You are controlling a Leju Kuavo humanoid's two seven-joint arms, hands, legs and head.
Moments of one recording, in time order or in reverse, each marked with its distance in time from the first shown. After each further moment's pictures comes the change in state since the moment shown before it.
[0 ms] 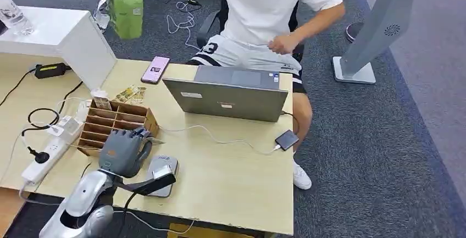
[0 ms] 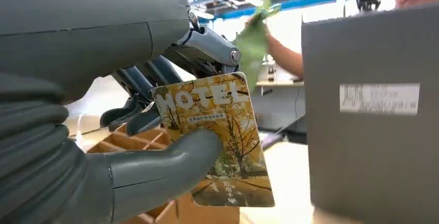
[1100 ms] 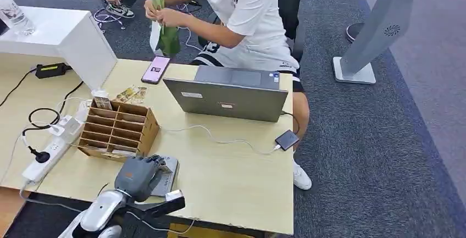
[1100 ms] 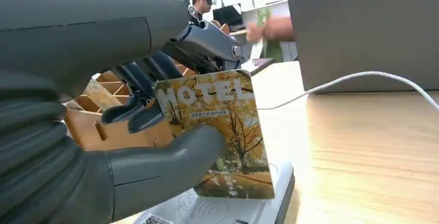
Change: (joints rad) left arm 0.053 0.012 -0.115 0.102 0.007 -0.038 0.039; right arm 0.000 0.003 0.000 0.000 0.022 0.003 0.000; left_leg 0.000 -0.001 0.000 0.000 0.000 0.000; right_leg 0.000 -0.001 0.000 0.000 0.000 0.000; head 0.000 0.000
